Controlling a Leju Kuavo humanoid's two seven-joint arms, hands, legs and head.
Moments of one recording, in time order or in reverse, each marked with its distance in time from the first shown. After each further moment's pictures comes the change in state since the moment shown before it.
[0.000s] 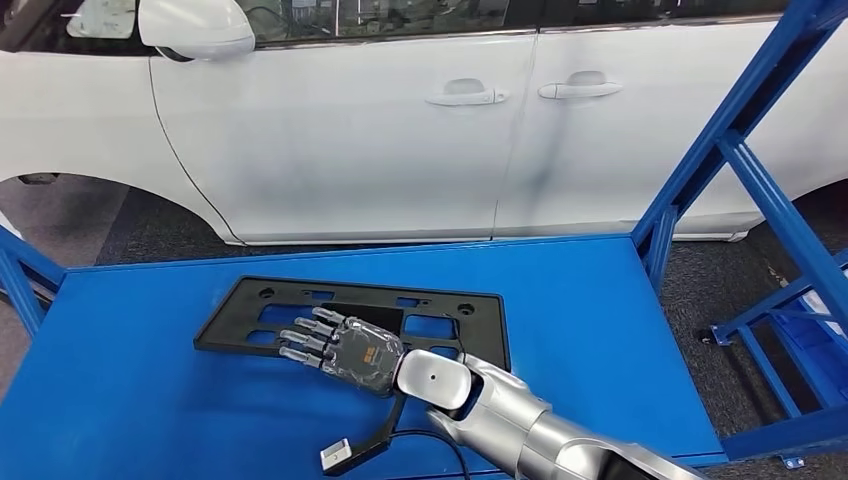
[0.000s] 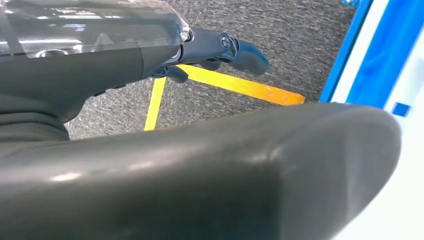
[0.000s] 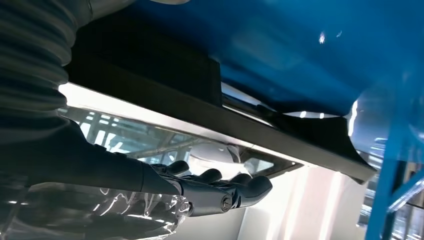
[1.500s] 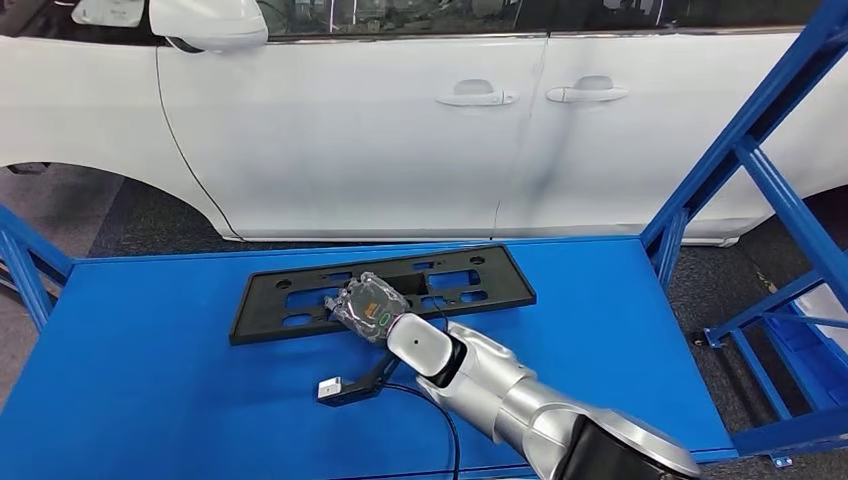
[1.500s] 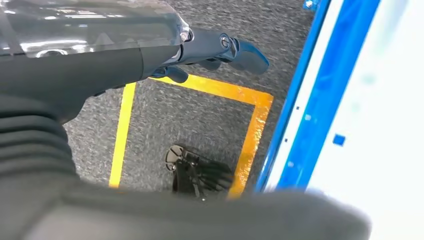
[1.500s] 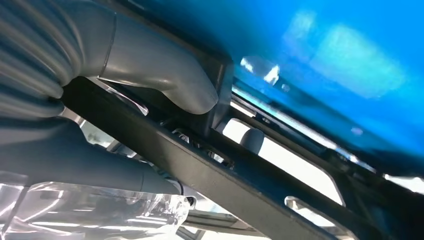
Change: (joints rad) left arm 0.004 -0.002 0.000 0.000 -0.004 -0.047 -0.128; right arm -0.130 0.093 -0.022 0.232 0.114 0.107 0.252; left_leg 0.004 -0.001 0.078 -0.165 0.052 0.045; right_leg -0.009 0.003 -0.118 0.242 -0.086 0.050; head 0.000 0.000
